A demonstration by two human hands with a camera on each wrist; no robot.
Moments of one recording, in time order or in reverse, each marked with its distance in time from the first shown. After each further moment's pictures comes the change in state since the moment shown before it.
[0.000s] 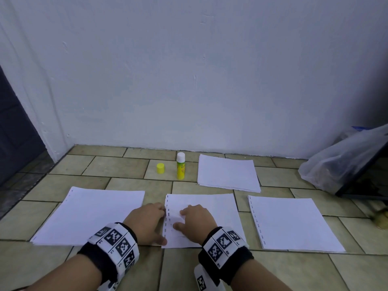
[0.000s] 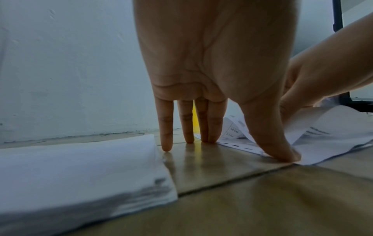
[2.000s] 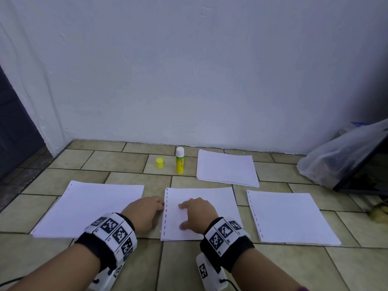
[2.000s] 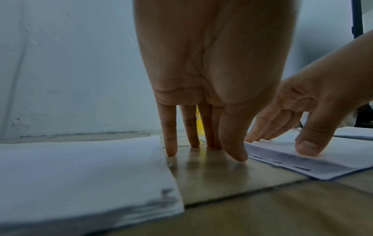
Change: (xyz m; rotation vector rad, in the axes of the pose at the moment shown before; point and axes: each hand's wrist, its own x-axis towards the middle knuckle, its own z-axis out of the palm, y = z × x) left_hand 0.014 -0.018 0.009 0.039 0.016 0.087; right_hand -0.007 0.003 -0.016 -0.055 -0.123 -0.012
